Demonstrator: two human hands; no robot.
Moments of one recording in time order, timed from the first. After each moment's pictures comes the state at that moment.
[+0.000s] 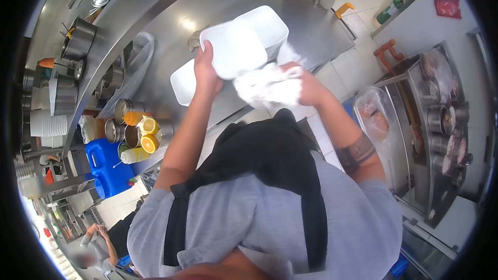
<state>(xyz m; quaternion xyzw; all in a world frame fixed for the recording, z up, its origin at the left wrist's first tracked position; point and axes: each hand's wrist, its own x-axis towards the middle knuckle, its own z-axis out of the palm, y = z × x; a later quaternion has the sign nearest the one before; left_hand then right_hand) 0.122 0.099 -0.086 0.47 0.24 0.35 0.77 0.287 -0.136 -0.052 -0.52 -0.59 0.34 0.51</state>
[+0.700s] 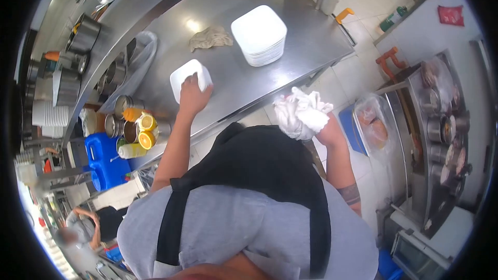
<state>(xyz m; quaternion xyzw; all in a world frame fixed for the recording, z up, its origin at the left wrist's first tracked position) 0.026 0.114 -0.138 0.89 0.43 0.09 0.13 0.253 -0.253 -0.110 -0.55 -0.21 0.43 0.69</state>
